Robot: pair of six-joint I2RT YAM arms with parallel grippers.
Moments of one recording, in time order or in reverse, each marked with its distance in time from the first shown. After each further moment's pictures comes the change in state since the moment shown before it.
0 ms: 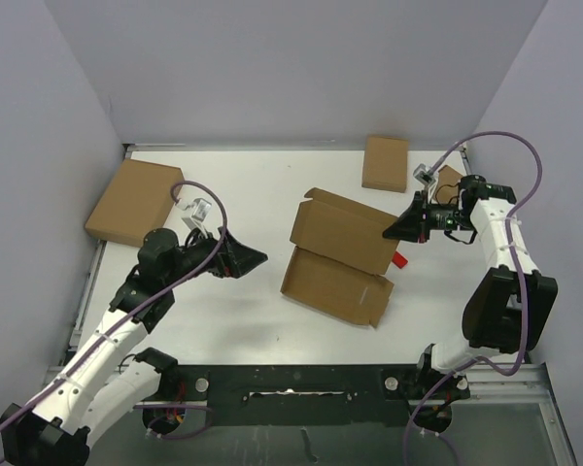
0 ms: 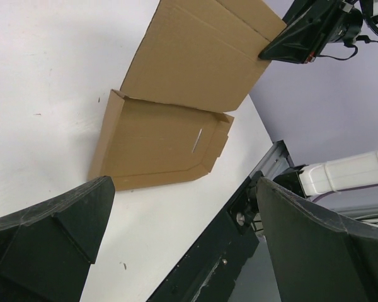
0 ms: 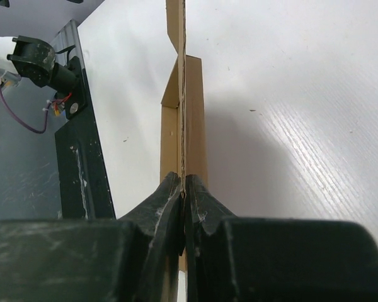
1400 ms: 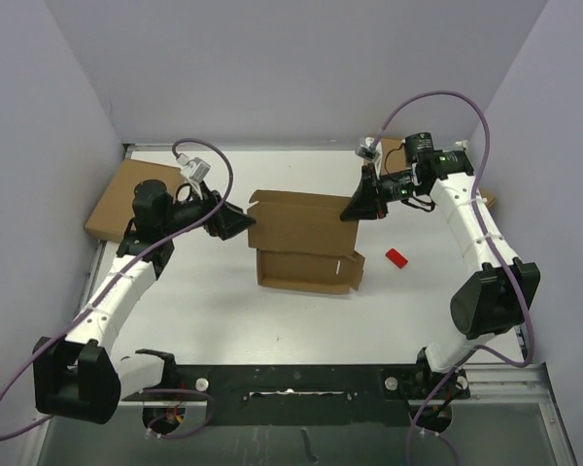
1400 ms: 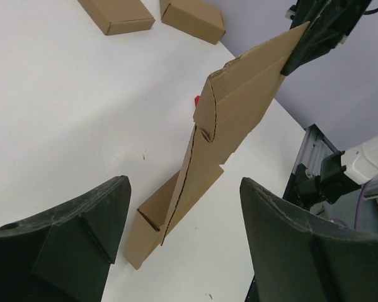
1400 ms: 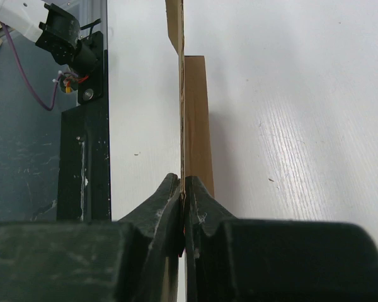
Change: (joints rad) left arm 0.256 0.363 0.224 0.162 0.365 0.312; right arm 0.373 0.090 0.348 0.076 0.100 0.203
